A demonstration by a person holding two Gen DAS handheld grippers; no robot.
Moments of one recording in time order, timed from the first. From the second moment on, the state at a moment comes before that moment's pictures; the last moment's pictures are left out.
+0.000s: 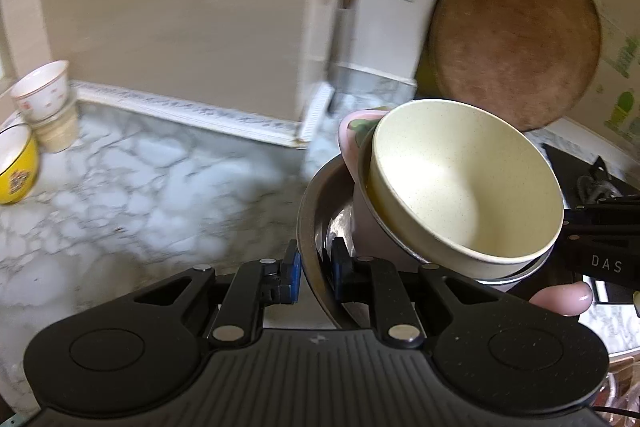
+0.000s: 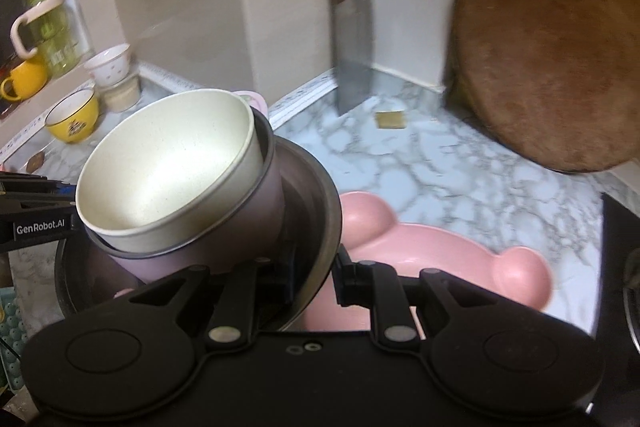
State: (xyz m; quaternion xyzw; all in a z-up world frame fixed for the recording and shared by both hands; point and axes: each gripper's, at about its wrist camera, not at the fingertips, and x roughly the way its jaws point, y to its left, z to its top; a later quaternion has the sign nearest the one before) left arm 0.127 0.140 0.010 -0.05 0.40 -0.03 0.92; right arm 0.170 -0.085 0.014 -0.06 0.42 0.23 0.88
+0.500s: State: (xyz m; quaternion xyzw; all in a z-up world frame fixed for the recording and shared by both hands) left arm 0.165 0.039 -0.014 -0.02 0.40 -0.10 0.91; right arm 0.179 -0.190 0.000 -0.02 0.42 0.15 0.89
